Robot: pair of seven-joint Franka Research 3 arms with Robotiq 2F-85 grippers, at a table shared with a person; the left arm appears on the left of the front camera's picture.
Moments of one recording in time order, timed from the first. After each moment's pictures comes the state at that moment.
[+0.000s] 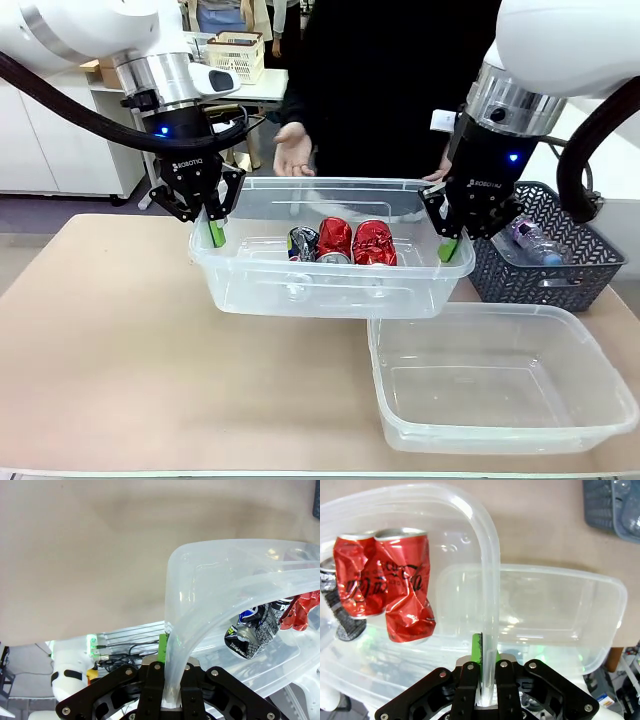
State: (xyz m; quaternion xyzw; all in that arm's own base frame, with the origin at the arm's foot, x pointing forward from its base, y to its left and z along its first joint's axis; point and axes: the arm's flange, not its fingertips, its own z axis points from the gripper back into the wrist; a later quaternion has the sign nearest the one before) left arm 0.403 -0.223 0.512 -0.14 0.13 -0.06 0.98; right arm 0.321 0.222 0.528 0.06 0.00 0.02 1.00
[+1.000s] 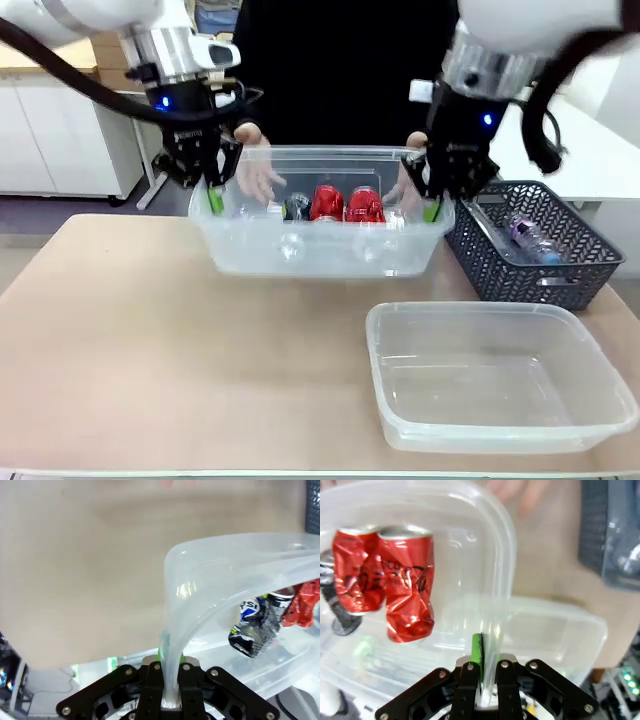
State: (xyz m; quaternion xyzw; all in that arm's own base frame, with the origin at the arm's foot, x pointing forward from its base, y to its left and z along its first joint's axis) left arm 0.475 -0.218 0.538 -0.13 0.09 -0.11 0.98; right arm 0.408 0.236 0.551 0.04 0.00 0.06 1.00
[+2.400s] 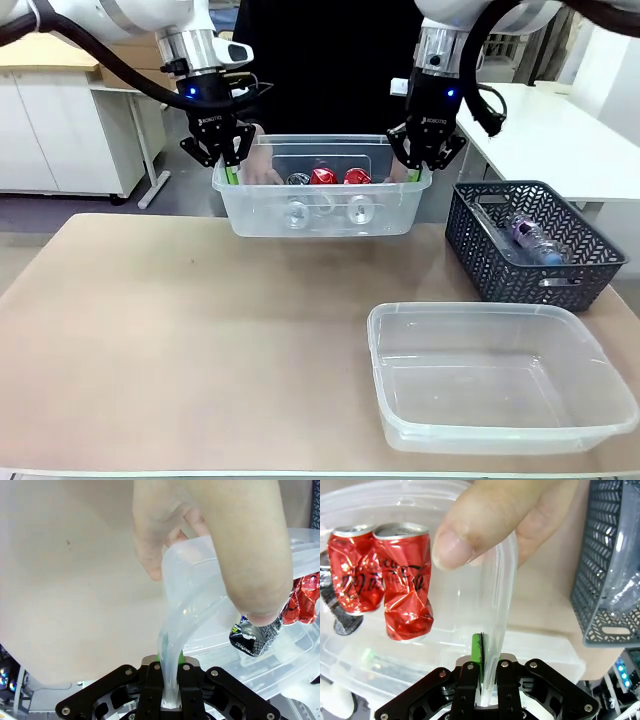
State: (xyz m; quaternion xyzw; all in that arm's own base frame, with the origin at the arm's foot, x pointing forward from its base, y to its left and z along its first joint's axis) left arm 0.572 -0.217 0.509 -0.14 0.12 -0.10 0.98; right arm 0.528 0.234 0.528 0.05 0.06 0.07 0.99
